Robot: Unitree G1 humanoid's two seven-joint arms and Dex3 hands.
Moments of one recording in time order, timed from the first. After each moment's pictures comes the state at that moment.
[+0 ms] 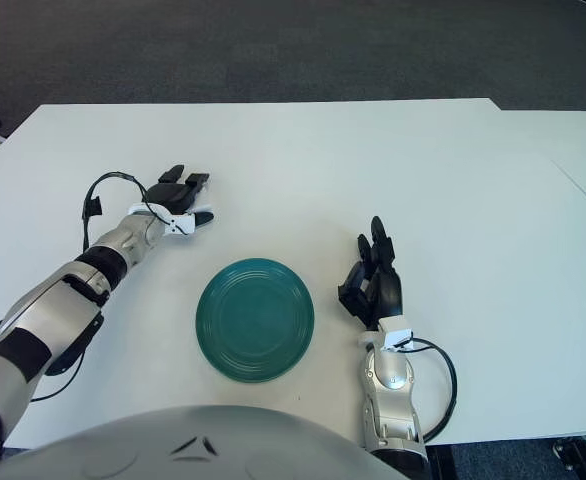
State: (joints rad) left arm -0.77 0.26 -0.56 1.19 0.69 -0.24 0.09; right arm 0.33 0.01 -0.05 0.06 -0.02 -0.38 -0.05
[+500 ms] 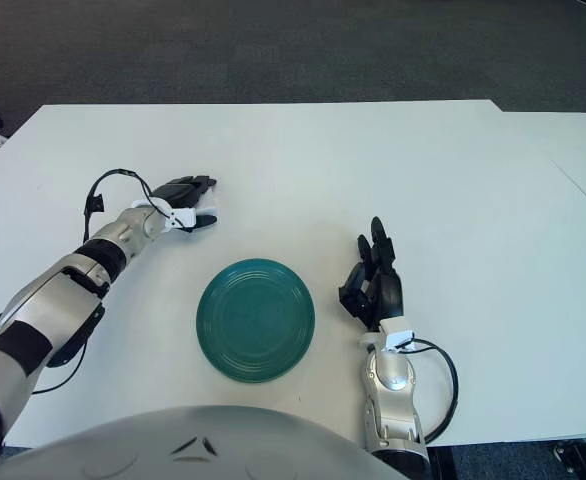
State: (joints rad) left arm -0.82 0.25 -0.55 1.23 0.63 -0.28 -0.06; right arm 0.33 0.00 -0.05 0.06 -0.02 -0.38 -0.04
